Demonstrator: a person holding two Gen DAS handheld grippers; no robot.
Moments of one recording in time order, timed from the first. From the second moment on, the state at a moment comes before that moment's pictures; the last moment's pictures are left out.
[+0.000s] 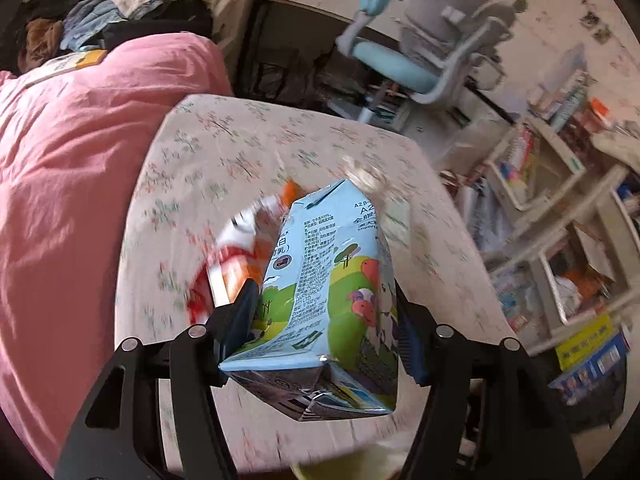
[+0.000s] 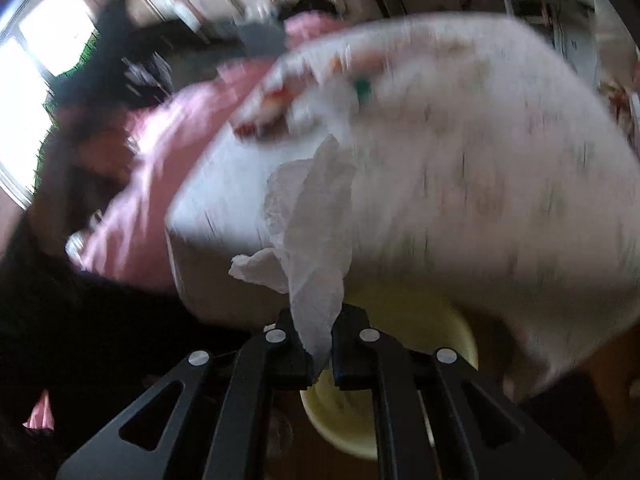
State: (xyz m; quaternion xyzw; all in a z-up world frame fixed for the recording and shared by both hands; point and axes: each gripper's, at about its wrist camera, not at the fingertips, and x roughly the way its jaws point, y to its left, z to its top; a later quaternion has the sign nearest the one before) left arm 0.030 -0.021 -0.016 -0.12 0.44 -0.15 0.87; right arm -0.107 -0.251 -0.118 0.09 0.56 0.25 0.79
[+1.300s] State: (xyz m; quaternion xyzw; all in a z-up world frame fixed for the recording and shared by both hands) left arm -0.133 -0.055 -0.074 -0.05 0.53 -0.19 0.82; right arm -0.201 -0.247 -0.065 0.15 0.45 0.14 0.87
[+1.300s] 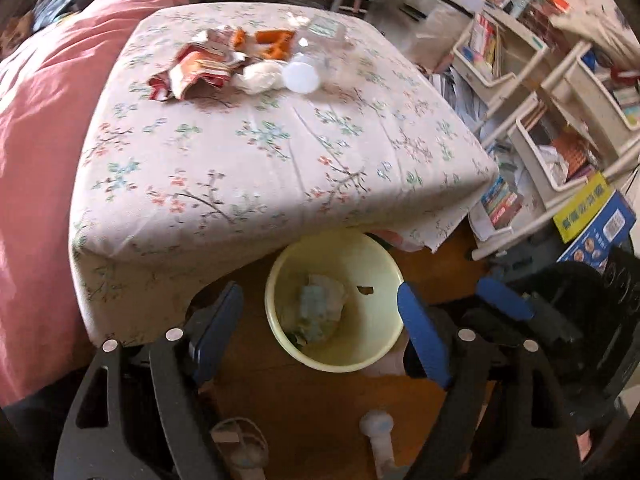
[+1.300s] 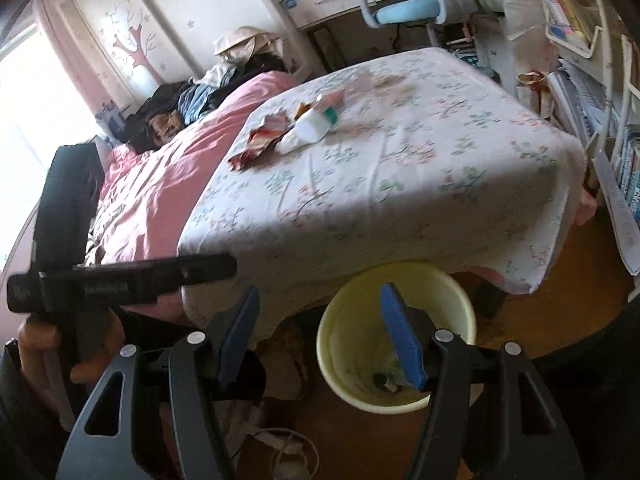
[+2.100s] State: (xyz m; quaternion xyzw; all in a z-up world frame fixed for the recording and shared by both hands) left arm -0.117 -0.006 -0.081 -0.13 0.53 -0.14 0.83; right arm -0.204 -0.209 -0.064 0.16 0.44 0.17 0.87
